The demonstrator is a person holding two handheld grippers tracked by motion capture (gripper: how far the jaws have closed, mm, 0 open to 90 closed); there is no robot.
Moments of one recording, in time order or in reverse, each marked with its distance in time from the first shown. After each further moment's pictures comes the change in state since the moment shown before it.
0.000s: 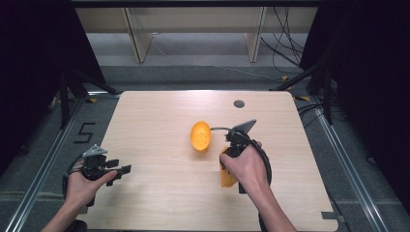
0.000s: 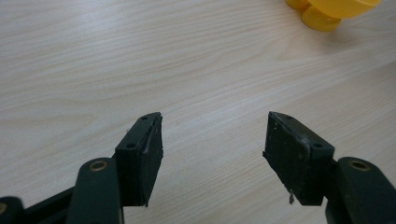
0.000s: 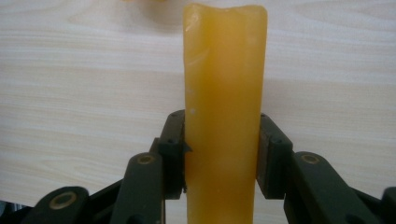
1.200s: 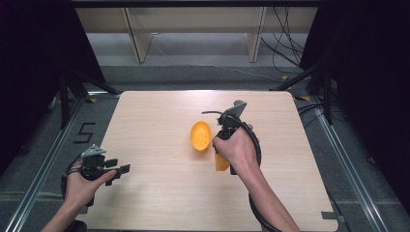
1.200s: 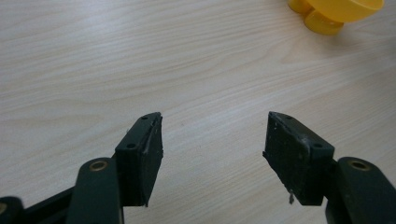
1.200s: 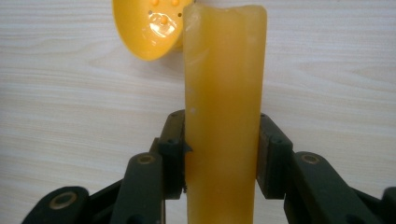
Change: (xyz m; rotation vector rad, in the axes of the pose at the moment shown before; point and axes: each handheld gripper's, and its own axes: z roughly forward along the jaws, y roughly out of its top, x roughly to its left) left arm 0.002 0.000 -0.002 -0.010 0.011 -0.003; right arm 0.024 0.039 -0.009 -0.028 -0.010 -0.035
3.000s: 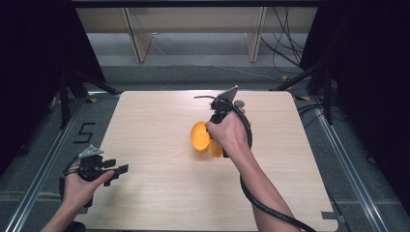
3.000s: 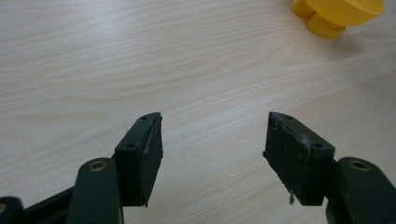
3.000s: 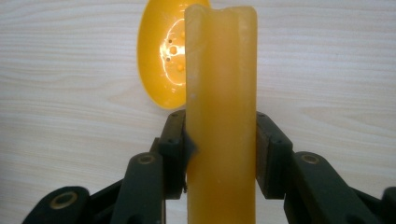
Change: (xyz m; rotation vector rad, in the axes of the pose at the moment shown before) left arm 0.003 -0.002 -0.004 -0.015 0.005 -0.012; right arm 0.021 0.039 -0.008 -0.036 -0.023 -0.026
